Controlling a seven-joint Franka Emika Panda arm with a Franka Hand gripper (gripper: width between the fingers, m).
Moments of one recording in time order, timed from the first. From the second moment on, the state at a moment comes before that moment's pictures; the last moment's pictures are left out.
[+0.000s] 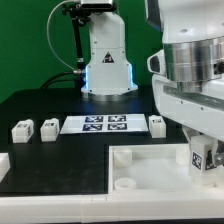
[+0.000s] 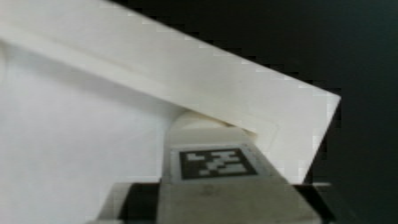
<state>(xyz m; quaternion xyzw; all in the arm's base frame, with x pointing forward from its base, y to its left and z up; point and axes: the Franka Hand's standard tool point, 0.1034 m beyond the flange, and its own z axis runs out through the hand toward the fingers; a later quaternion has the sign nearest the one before) 0.639 0.123 0.067 -0.77 0.64 0.03 0.07</state>
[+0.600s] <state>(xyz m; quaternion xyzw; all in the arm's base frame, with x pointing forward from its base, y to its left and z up) 0.637 0.126 0.064 -0.73 0.67 0.03 0.08</state>
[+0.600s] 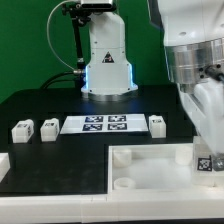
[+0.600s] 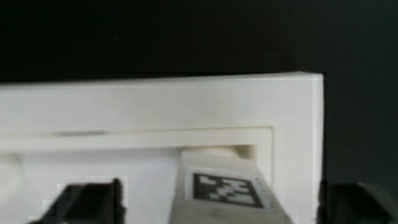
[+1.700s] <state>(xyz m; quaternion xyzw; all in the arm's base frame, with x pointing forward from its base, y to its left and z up) 0.647 0.113 0.069 -1.00 0.06 -0.05 0.04</state>
